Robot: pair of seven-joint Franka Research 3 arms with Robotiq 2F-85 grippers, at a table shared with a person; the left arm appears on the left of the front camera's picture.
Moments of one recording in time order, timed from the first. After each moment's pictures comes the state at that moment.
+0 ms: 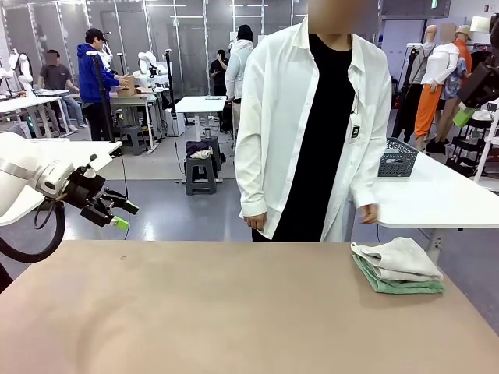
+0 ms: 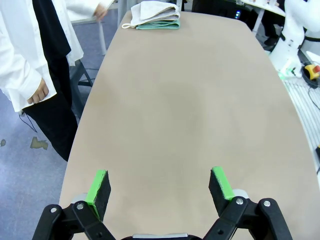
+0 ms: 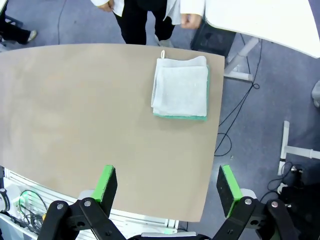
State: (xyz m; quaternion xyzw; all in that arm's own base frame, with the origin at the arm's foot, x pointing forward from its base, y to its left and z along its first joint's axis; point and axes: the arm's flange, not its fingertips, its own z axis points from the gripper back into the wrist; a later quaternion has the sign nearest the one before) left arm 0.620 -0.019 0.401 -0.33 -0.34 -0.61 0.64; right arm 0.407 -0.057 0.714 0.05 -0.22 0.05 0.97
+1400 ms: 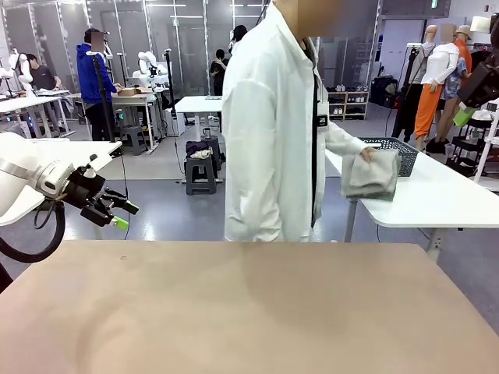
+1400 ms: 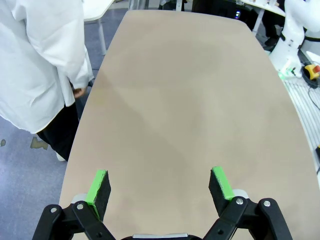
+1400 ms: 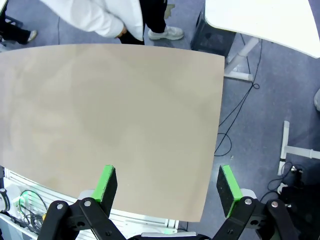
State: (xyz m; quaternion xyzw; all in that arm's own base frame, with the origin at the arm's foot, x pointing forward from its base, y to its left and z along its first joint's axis) left arm 0.620 -0.019 0.401 -0.33 -0.34 -0.61 0.64; right arm 0.407 -0.057 0.714 0.05 -0.22 0.05 0.97
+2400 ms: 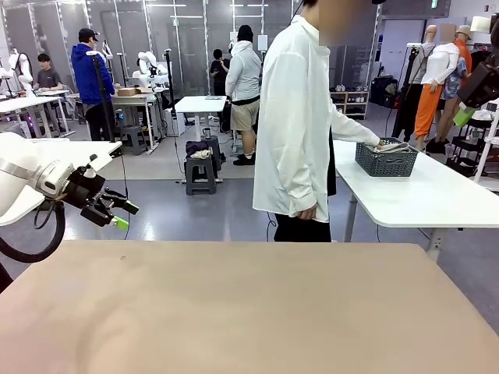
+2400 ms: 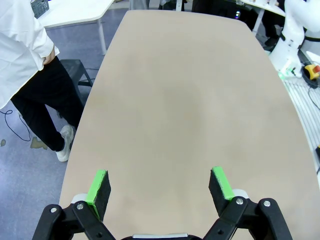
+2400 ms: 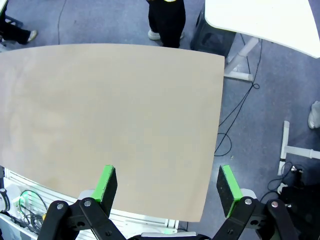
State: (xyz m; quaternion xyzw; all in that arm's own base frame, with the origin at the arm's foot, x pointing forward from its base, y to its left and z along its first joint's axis) left arm 0.620 -0.019 0.401 -0.33 -0.34 -0.61 0.64; right arm 0.407 -0.057 0.714 0.05 -0.22 0.05 0.97
